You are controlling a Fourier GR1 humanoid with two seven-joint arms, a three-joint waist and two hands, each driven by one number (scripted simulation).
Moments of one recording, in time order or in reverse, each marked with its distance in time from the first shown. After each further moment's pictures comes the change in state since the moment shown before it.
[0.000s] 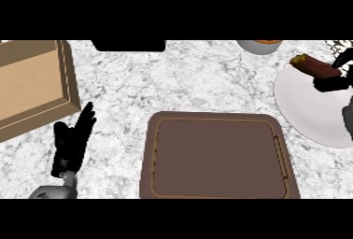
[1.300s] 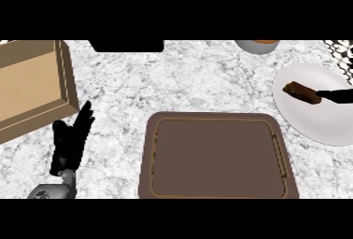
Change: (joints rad) left arm -0.011 -0.006 0.025 0.012 -0.019 -0.011 -0.001; right arm -0.107 -0.090 -0.324 0.501 -0.401 0.247 -0.625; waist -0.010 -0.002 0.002
